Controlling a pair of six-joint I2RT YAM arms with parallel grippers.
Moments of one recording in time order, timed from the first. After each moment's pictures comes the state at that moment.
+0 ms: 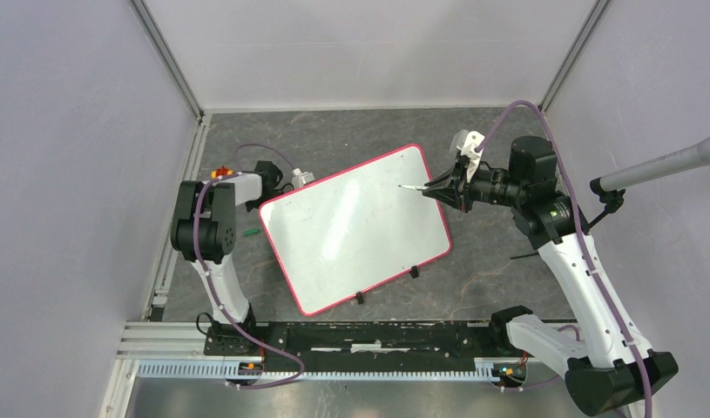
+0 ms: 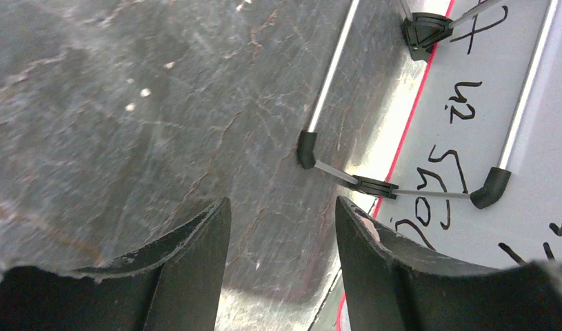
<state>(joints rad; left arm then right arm) -0.09 1.92 1.09 -0.68 0.95 0.28 0.27 1.00 1.14 -0.52 -0.84 -0.35</state>
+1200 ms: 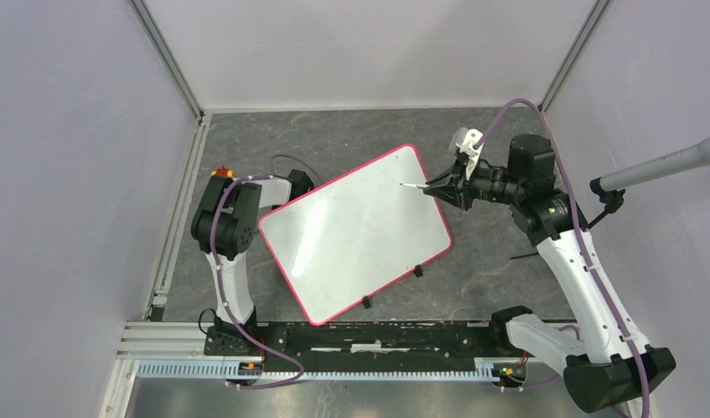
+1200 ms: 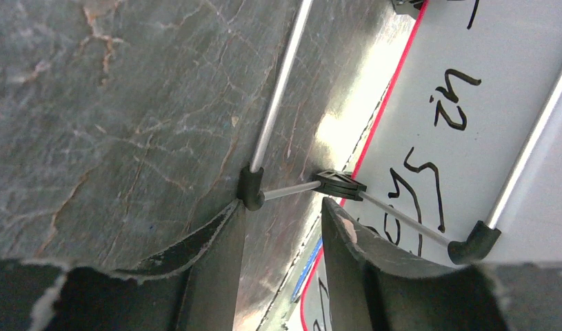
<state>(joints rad) -0.30 2.01 1.11 -0.71 1.00 0.13 0.26 1.02 1.14 -0.52 -0.83 -0.36</state>
